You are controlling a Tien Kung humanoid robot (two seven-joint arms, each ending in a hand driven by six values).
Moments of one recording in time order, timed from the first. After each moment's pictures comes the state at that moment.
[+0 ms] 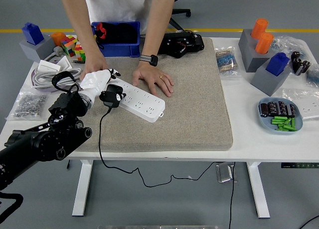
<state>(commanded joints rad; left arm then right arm) -0.76 0.16 -0.57 -0.73 1.72 0.32 0.19 0.08 -0.26 1.31 0.27 -1.07 -0.06 -0.07</state>
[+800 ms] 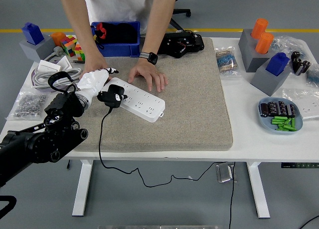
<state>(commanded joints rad) -0.74 0.21 -0.56 -0.80 1.72 0.32 0.20 0.07 -0.26 1.32 0.27 -1.07 -0.06 -0.06</state>
